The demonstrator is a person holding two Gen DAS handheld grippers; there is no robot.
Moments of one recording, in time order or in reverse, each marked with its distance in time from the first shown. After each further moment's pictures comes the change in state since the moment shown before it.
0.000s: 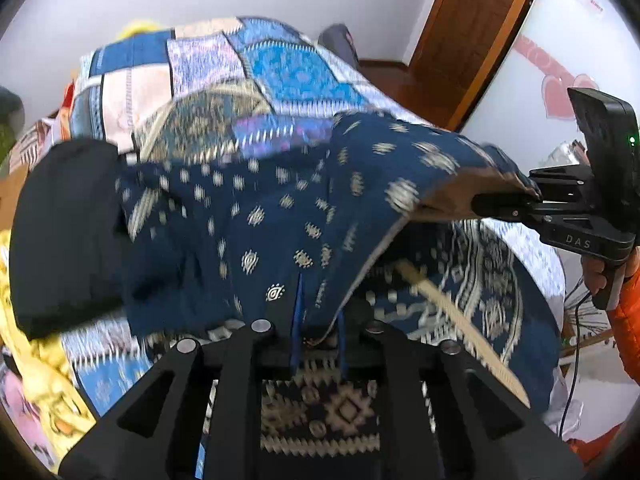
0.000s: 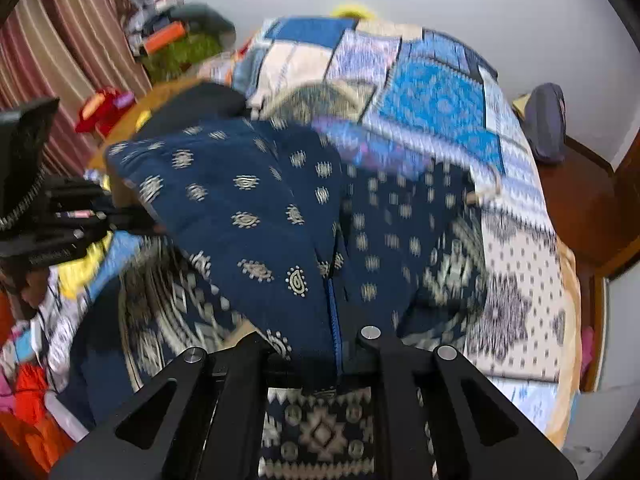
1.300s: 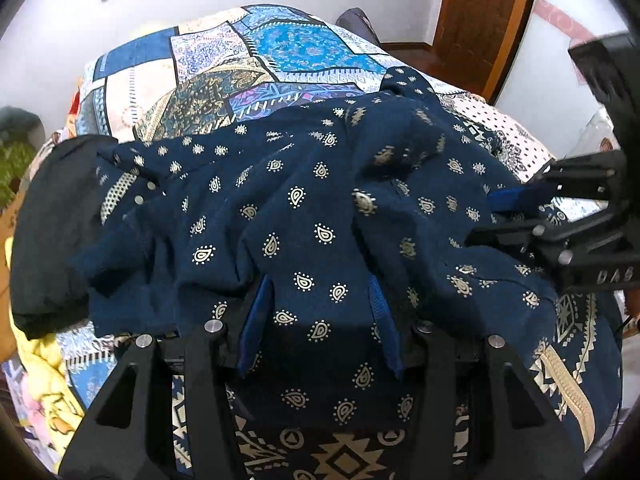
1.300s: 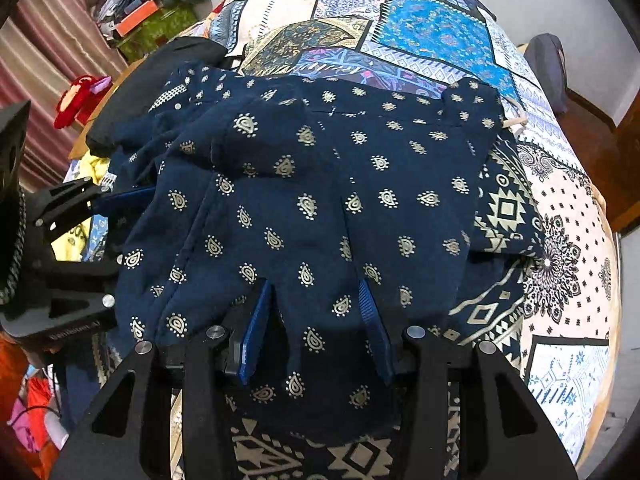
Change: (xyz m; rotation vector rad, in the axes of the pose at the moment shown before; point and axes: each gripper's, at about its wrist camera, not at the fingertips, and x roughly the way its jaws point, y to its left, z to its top) left arm 0.065 -0.021 -0.015 0.064 0.004 0.168; right arm 0.059 -0.007 -0.009 0.117 0.094 0.013
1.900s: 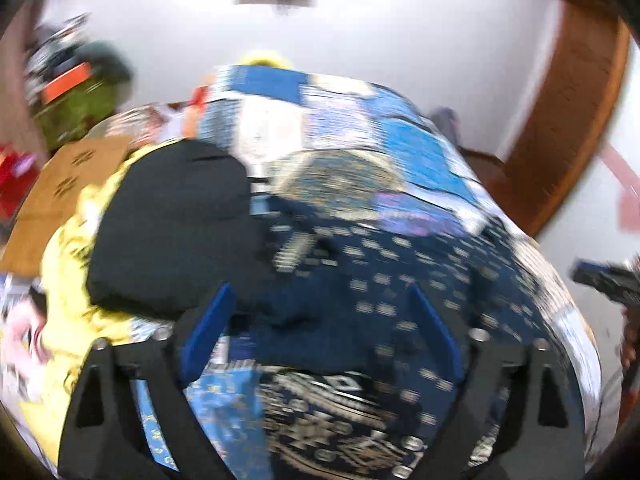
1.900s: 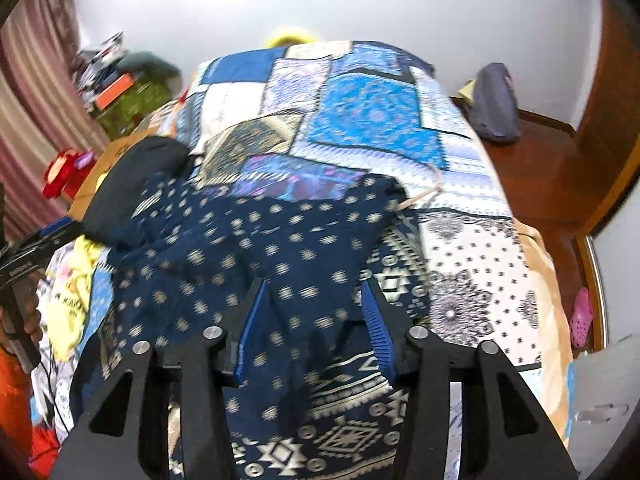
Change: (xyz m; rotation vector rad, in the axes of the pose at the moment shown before) left arm -0.085 0.135 -0.002 -0.435 -0.256 0.138; right arm -0.070 -0.055 0.021 0.142 -0.249 -0.070
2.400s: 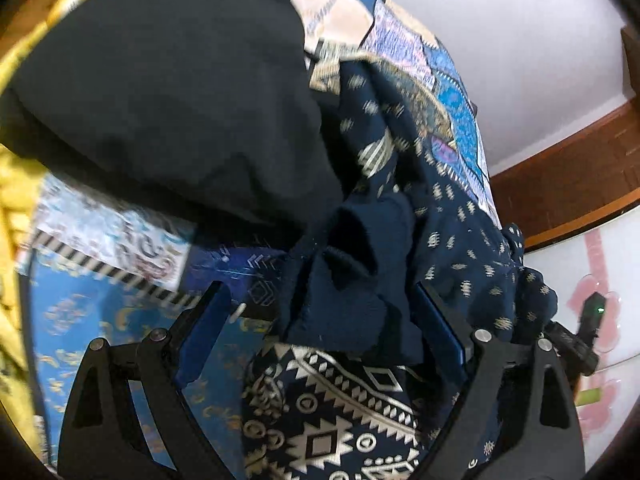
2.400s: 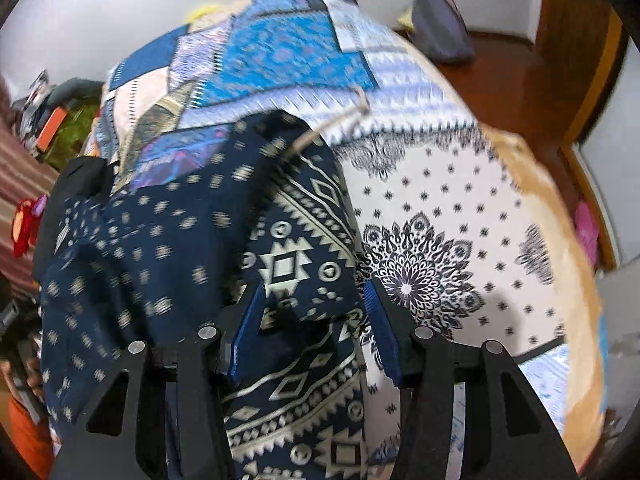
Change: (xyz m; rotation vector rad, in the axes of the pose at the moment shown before) left arm 0.110 0.064 -0.046 -0.382 0.324 -0.234; right arm 0.086 -0.087 -0.013 0.274 0.178 -0.017
